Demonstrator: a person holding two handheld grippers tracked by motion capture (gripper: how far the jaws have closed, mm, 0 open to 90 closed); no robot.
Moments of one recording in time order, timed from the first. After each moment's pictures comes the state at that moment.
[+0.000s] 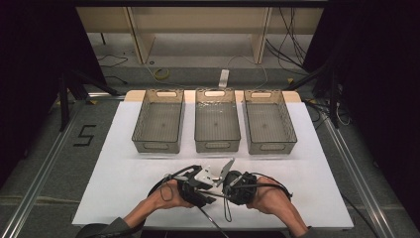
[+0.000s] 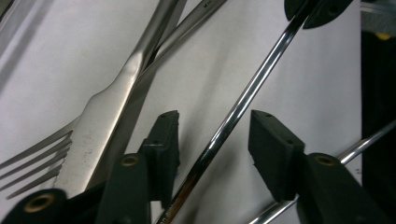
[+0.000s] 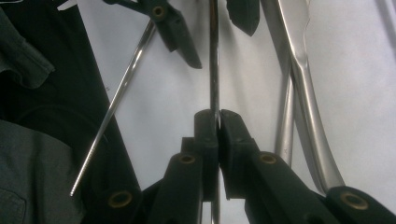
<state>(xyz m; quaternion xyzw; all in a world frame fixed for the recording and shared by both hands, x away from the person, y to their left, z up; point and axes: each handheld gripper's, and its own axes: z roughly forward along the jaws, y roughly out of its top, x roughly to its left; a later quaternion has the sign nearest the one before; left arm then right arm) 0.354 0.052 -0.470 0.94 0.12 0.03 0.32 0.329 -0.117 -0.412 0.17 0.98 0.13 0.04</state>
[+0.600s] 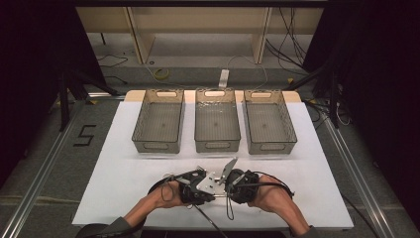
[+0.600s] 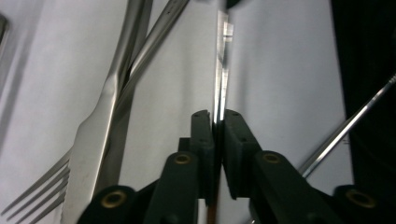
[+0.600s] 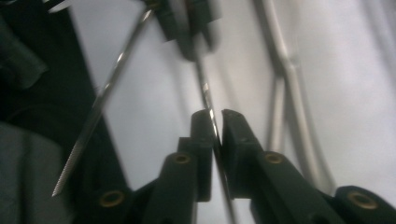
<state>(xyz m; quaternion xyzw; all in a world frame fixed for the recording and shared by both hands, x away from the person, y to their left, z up) 0.341 0.045 -0.458 0.95 0.01 0.07 0.30 0.335 -0.126 -0.407 0.17 0.97 0.16 0.07</state>
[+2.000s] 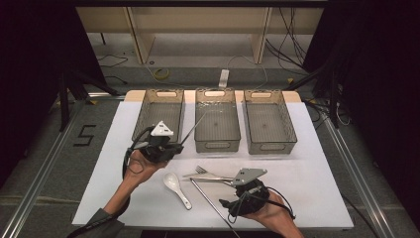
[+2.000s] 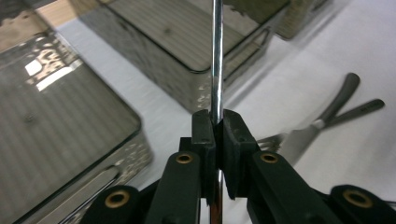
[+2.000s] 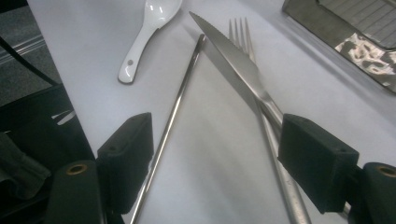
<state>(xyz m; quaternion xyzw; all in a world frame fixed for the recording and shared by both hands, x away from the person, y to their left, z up) 0.409 0.147 -0.397 0.84 0.36 0.14 0.39 0.305 -0.148 -0.430 0.28 0.89 0.34 0.10</state>
